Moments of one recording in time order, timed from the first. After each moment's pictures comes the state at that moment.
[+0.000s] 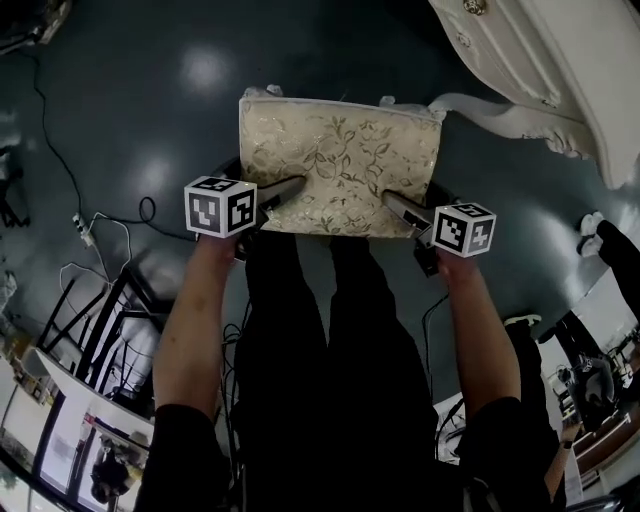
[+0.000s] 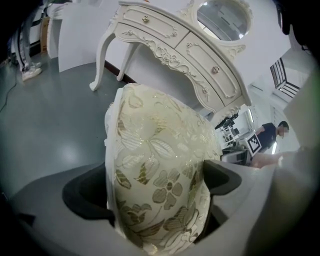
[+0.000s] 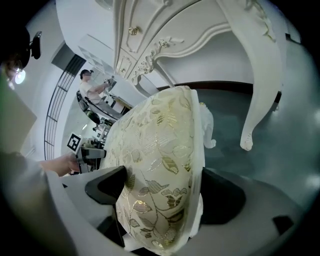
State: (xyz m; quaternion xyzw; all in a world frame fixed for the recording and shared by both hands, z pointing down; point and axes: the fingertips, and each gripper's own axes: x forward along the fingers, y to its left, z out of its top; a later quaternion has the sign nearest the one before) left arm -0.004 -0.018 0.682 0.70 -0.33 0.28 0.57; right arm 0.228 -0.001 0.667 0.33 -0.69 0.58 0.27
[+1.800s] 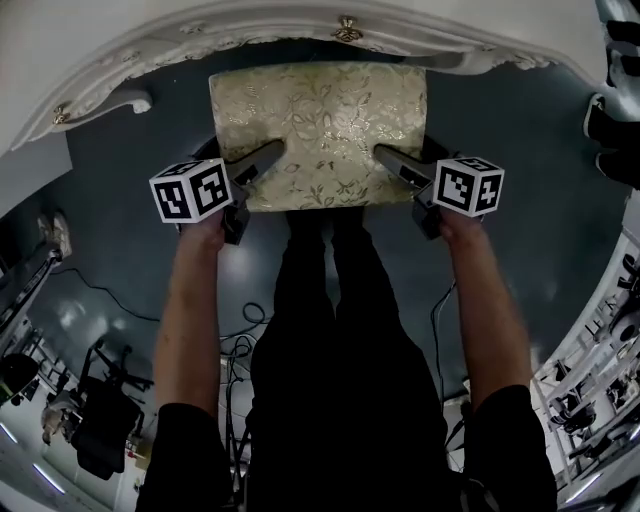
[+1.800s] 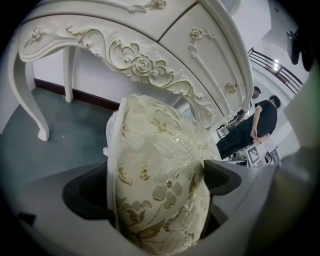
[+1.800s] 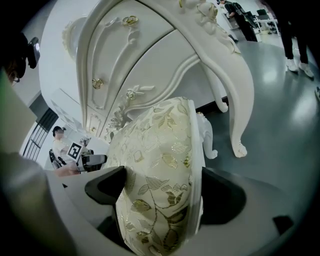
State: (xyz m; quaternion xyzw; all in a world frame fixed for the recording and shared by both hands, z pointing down) left arm -0.019 0.011 0.723 0.72 -0.43 0.21 0.50; right arm 0.218 0.013 0.732 0.34 -0.77 0.52 0.16
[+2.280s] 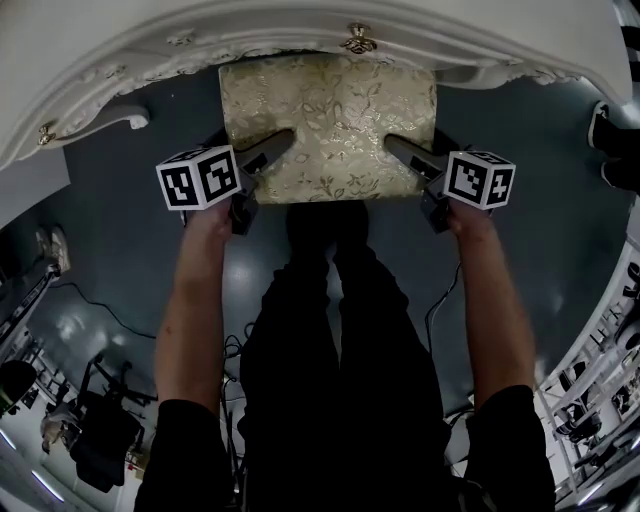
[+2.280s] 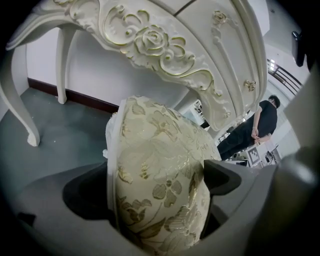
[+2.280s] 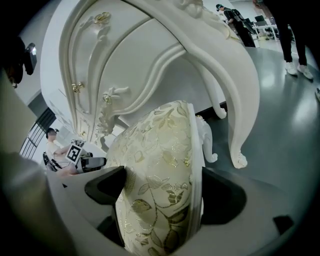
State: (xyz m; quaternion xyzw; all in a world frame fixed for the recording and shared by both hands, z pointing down) left arm -0.001 -0.064 0.777 0.74 -0.43 0.20 0.49; right arm 0.235 -0.059 0.785 0.36 -0.77 0.50 0.14
